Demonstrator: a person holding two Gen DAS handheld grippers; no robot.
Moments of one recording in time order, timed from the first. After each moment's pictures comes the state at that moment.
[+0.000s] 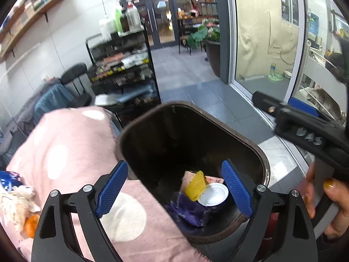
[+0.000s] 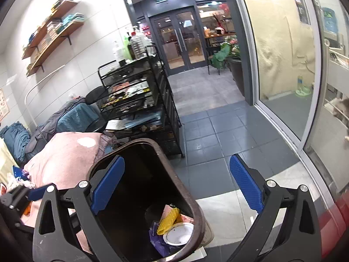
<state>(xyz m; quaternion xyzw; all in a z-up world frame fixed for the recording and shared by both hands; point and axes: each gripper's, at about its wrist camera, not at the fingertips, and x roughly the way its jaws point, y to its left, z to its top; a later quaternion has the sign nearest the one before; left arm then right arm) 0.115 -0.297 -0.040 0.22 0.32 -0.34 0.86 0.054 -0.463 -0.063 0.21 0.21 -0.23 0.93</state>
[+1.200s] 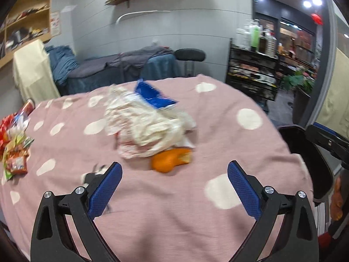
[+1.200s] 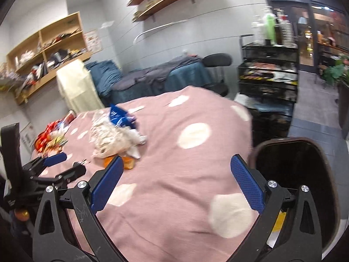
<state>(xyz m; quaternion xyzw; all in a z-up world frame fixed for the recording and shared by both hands) 0.149 0.018 -0.020 0.03 0.33 -0.07 0.94 0.167 -0.218 -0.022 0.09 0.28 0.14 0.95</state>
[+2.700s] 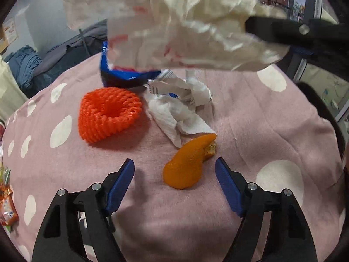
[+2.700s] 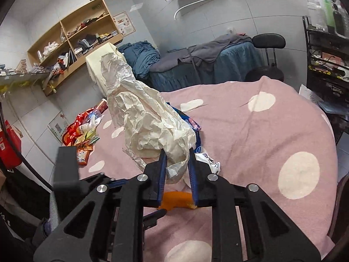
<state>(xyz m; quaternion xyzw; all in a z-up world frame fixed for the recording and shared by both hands) 0.253 0.020 -0.072 0.13 0.45 -0.17 0.87 0.285 -0.117 -0.015 0.14 0.32 0.26 0.90</state>
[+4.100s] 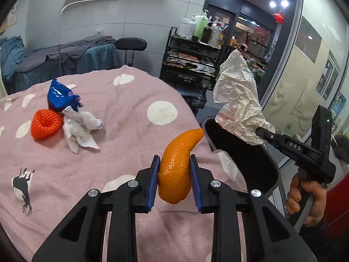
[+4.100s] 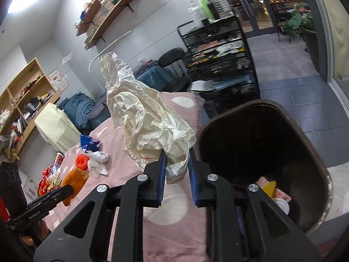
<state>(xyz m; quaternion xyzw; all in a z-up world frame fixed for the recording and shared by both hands) 0.150 -0.081 -0.013 0.00 0.36 -0.27 0.89 0.130 -0.357 -0.063 0.27 0.28 0.01 0.92</state>
